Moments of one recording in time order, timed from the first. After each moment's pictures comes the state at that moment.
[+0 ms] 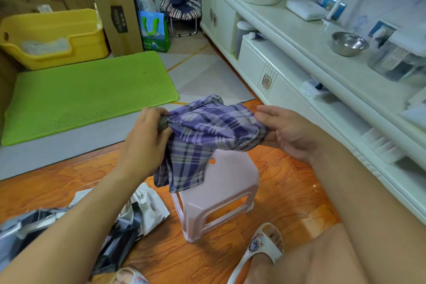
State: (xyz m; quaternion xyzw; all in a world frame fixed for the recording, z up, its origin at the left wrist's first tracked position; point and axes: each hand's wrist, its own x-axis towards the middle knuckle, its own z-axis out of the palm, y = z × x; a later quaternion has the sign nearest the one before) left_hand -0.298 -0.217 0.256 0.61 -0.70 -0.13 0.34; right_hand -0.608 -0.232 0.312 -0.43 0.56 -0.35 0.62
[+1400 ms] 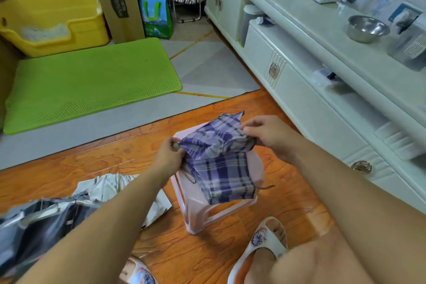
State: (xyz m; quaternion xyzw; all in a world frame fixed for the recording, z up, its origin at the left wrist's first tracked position) left_hand -0.331 -0.237 0.147 0.72 -0.38 -0.50 0.30; right_hand -0.591 -0.257 0.243 -0.52 0.63 -0.25 0.51
